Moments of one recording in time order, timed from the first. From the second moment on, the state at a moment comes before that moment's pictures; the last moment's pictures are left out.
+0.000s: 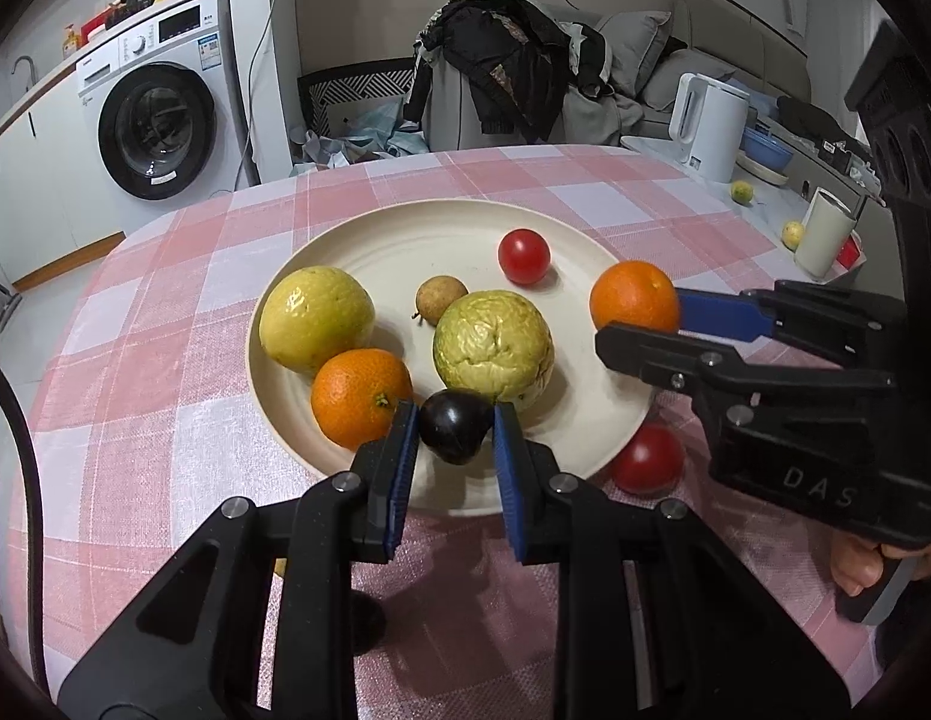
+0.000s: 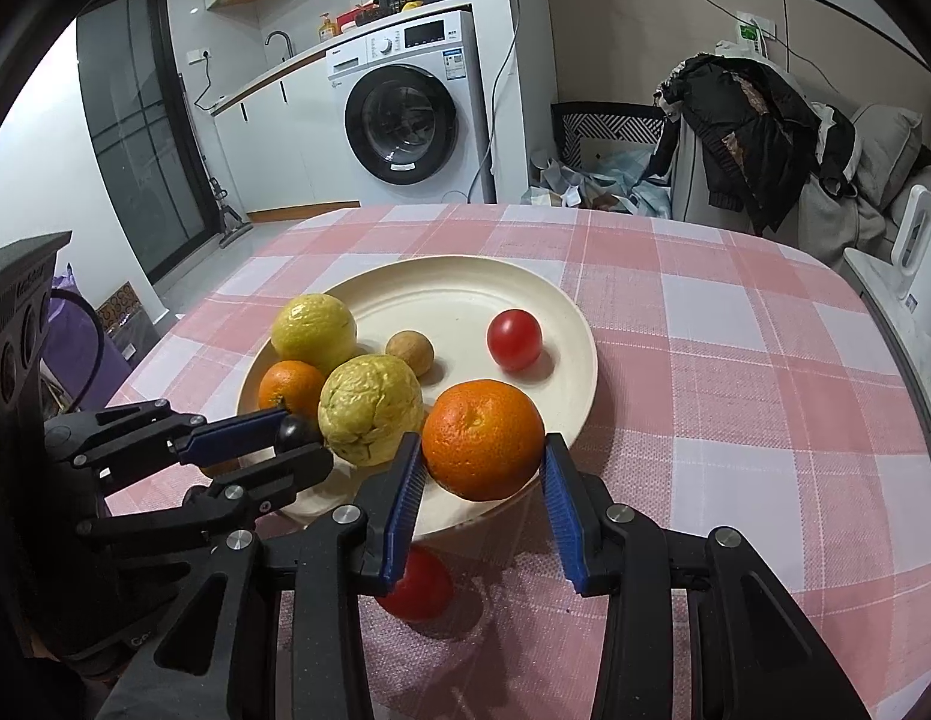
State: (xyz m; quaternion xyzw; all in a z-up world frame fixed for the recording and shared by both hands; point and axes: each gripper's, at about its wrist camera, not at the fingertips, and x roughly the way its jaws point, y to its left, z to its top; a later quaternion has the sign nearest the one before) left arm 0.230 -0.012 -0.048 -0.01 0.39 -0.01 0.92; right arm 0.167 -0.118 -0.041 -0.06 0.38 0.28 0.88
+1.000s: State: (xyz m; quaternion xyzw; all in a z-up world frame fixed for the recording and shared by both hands) left arm 0.124 0.017 -0.009 -0.01 0.33 0.04 0.94; right arm 0.101 -0.130 -0.034 -0.08 0.37 0.30 0.88
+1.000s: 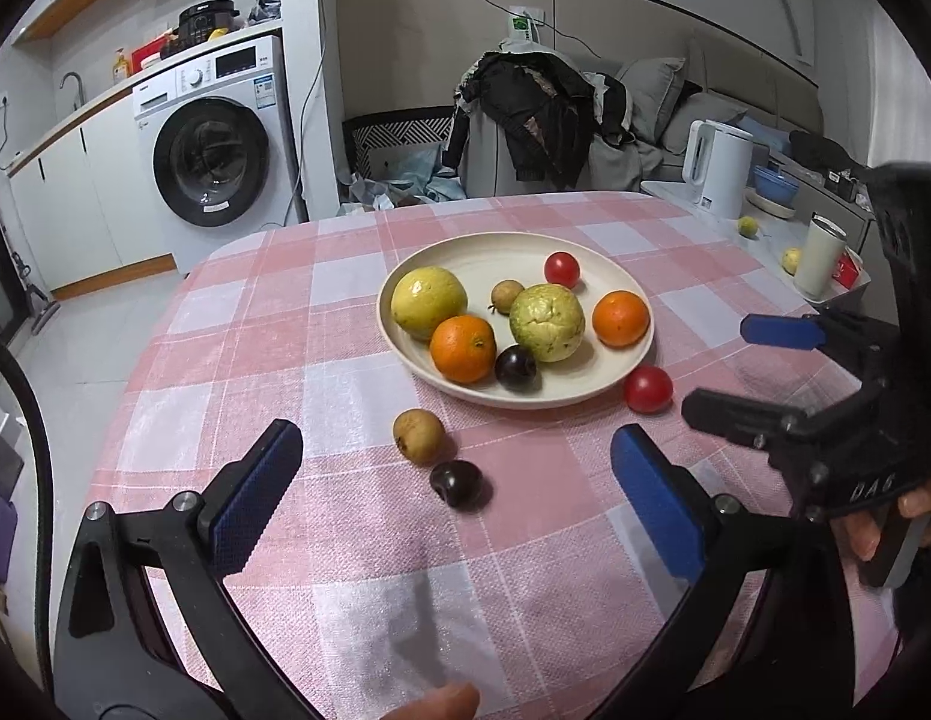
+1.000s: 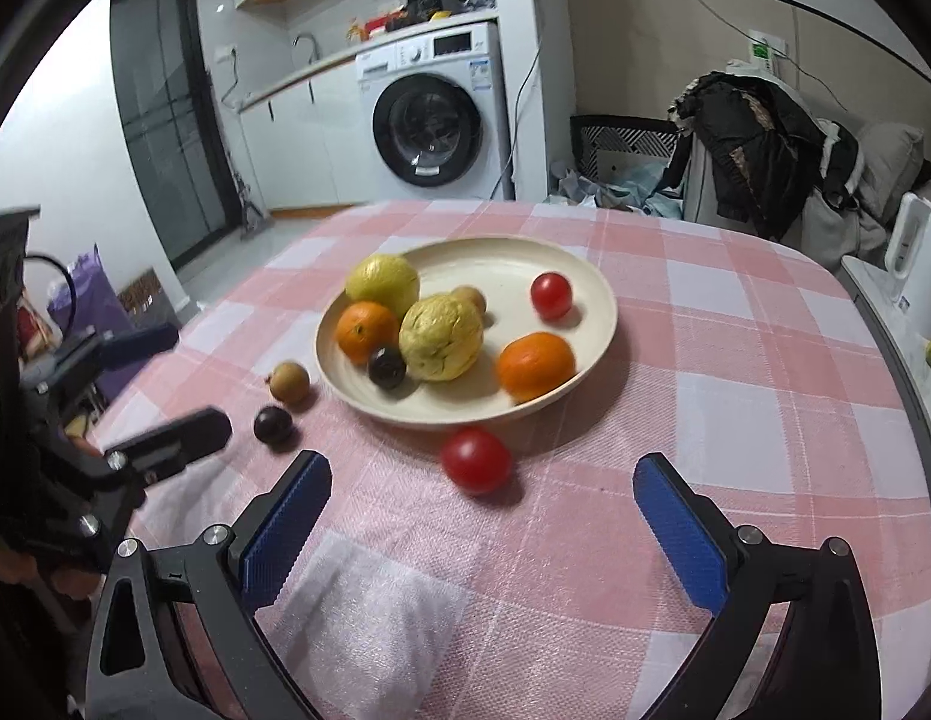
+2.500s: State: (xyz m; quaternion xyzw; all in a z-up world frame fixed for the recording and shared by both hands) left arm 0.148 0.040 -0.055 -0.05 0.42 0.03 0.91; right arm 0.110 -0.125 -0.056 -0.10 0.42 0.30 0.85
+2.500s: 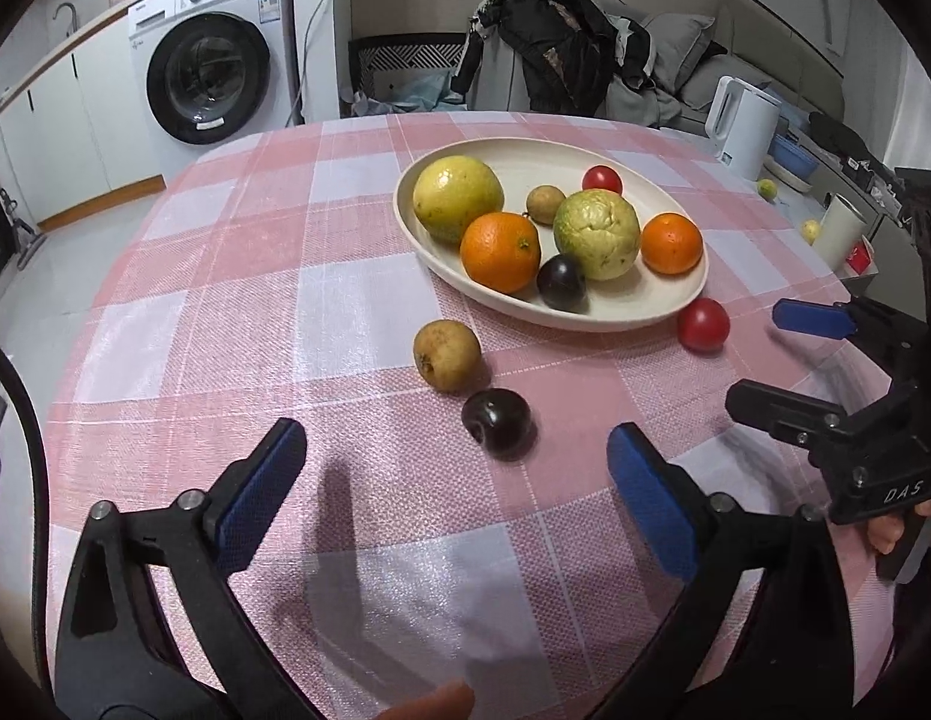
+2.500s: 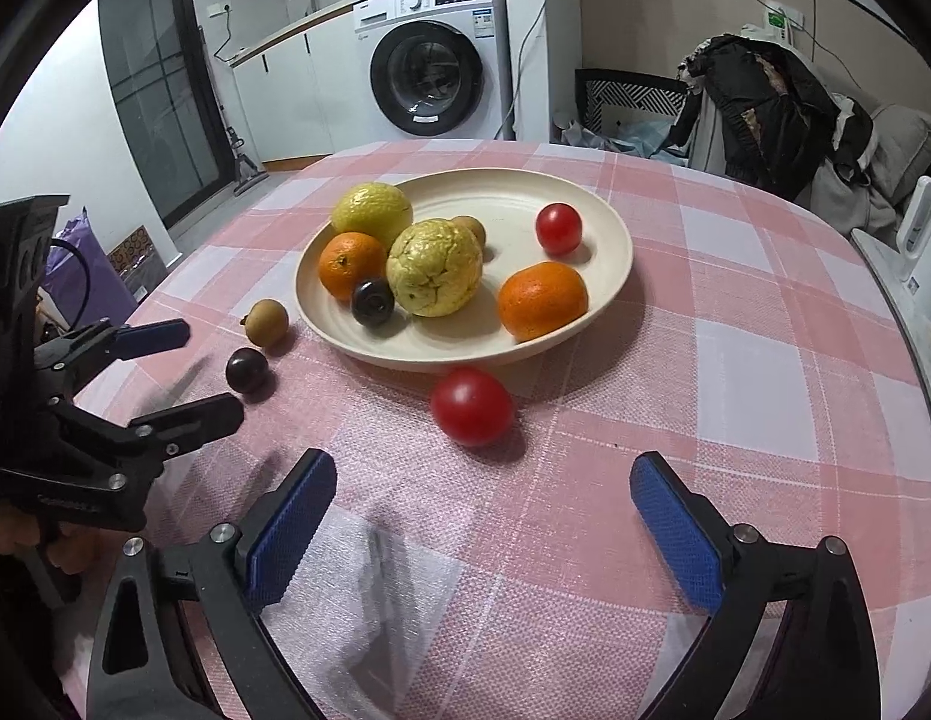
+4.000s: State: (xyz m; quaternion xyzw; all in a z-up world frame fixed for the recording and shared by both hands) left arm 0.157 0.035 -0.061 -0.07 0.42 0.00 0.90; right arm 0.104 -0.114 -0.044 -0.12 0.39 0.32 0.86
